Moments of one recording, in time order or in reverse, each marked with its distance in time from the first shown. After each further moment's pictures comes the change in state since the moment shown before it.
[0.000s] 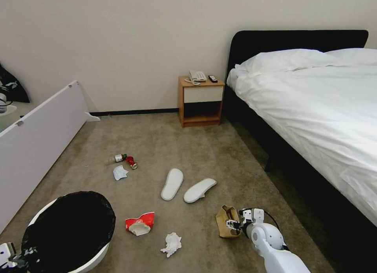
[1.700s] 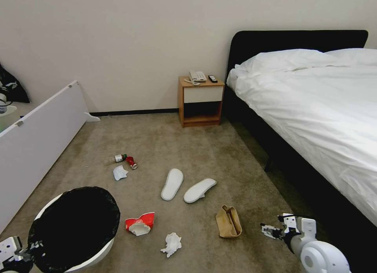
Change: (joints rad) left arm -0.018 0.011 0.029 -0.001 -0.009 0.000 -0.007; right arm -0.359 -0.184 0.220 0.575 0.113 -0.113 0.095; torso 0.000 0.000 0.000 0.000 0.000
